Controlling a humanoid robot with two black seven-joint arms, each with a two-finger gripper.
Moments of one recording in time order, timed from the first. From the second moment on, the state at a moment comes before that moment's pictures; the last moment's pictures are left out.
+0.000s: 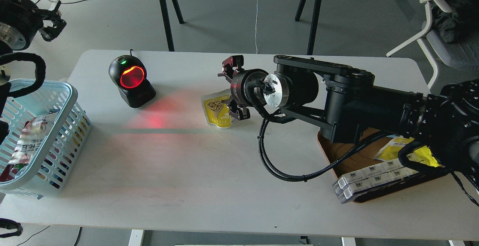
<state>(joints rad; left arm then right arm) -0.65 0.57 -1.28 -0.99 0.22 -0.01 0.07 1.31 -0.03 0.07 1.09 0.37 -0.49 -0.29</state>
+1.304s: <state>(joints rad) -0.71 1.09 -1.04 -1.46 0.27 -0.04 0.09 0.68 -0.52 1.01 1.03 0.33 0.24 -0.11</state>
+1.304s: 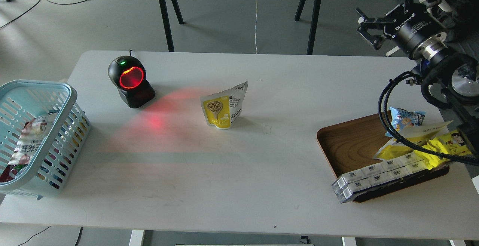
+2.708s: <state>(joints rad) -0.70 0.61 -0.59 -1.67 2.18 -0.29 0.05 0.63 -0.51 0.98 0.93 0.32 0.25 -0.11</state>
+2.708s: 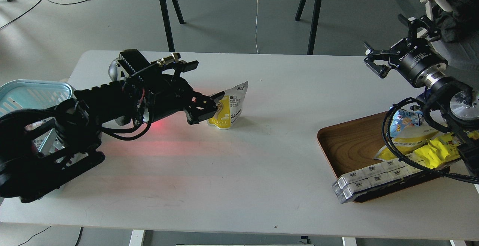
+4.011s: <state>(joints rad) -0.68 0.44 -0.55 -1.39 2.18 -0.23 0.06 0.63 -0.50 0.95 0.94 0.31 0.22 -0.11</state>
